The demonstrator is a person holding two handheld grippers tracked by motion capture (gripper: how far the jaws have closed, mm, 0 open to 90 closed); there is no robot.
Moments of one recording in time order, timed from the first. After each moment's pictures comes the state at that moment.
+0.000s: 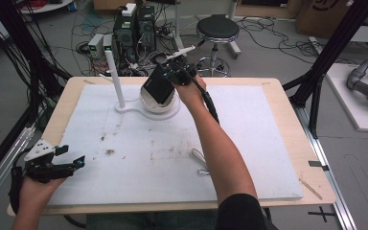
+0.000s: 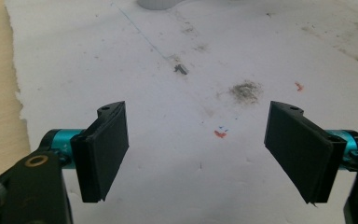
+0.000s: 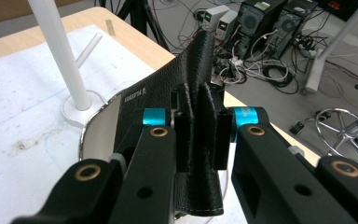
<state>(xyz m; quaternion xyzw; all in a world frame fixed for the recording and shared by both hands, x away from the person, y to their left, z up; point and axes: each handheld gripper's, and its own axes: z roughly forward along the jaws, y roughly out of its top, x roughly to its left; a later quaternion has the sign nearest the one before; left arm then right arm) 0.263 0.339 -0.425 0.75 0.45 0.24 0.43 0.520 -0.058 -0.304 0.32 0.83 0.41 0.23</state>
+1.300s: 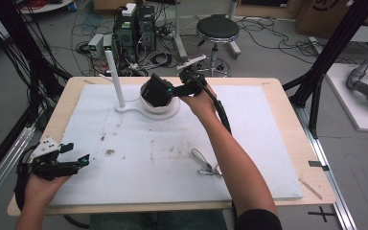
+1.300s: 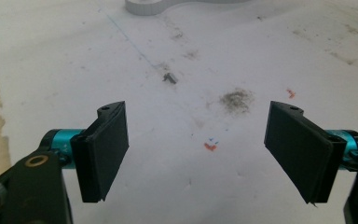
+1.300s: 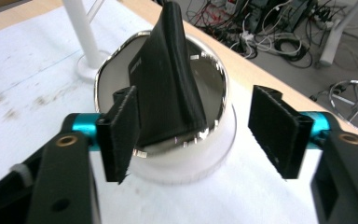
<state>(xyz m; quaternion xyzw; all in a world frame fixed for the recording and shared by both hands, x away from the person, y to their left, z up) 0.274 0.326 -0.423 0.76 0.43 0.23 0.43 0.491 -0.091 -0.314 0.34 0.84 0.38 0.19</state>
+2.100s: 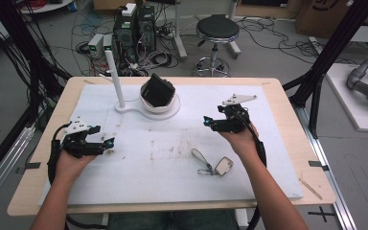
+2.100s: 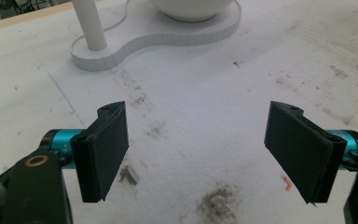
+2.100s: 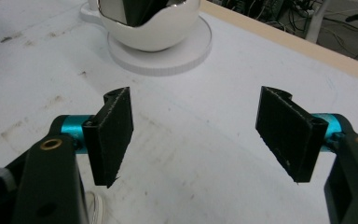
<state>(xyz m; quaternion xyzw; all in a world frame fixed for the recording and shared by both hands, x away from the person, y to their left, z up) 0.340 0.274 -0.420 0.77 0.39 0.21 0.46 0.391 -0.211 -0.356 0.37 0.81 0.41 0.19</state>
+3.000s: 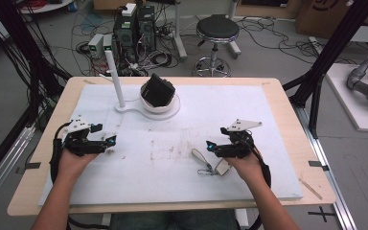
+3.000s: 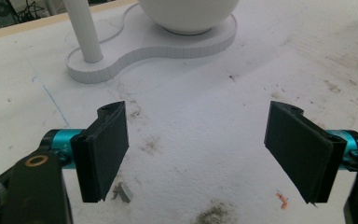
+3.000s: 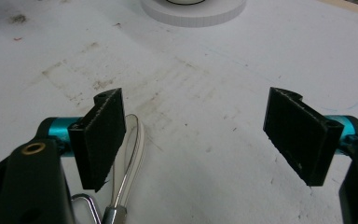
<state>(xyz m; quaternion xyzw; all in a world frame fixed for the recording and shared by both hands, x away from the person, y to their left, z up) 0.341 0.271 -0.419 0.76 0.38 0.20 0.48 0.341 -0.225 -0.397 0.35 0.82 0.42 0.17</state>
